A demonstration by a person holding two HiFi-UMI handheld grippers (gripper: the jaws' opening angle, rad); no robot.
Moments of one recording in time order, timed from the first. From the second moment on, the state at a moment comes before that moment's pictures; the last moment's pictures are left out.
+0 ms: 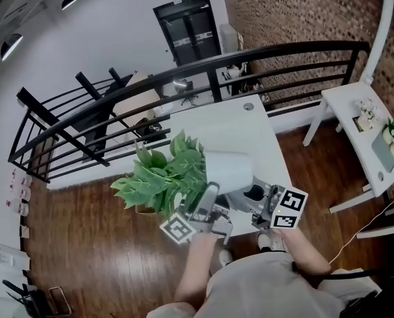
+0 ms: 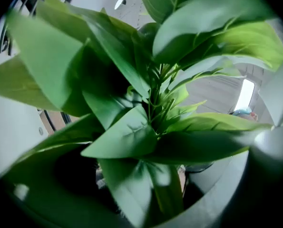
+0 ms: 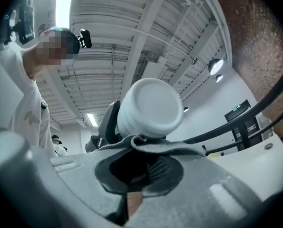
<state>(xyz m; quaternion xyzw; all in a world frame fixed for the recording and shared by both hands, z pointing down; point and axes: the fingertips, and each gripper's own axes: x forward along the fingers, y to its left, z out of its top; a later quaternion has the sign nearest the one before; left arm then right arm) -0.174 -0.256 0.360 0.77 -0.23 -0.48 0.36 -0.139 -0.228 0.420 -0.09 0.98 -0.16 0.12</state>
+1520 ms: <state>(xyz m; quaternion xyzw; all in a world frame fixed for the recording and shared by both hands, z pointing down) -0.150 -0.237 0.362 0.79 -0.12 -0.46 0.39 -0.117 -0.233 0.438 -0.12 0.98 -0.11 0.07</state>
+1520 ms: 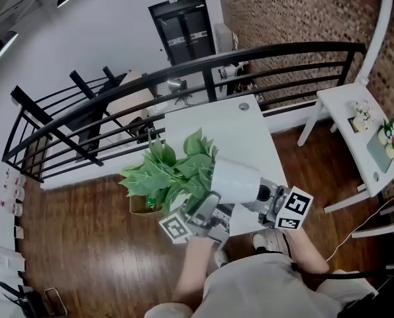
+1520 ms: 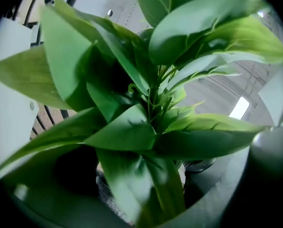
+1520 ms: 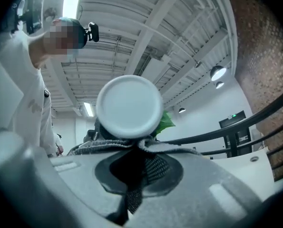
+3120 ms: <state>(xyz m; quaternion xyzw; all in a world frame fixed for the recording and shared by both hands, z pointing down) -0.163 -0.247 0.401 0.72 -0.14 -0.50 0.45 -0.084 -0.239 0.464 -0.16 0.95 -0.22 0.12</state>
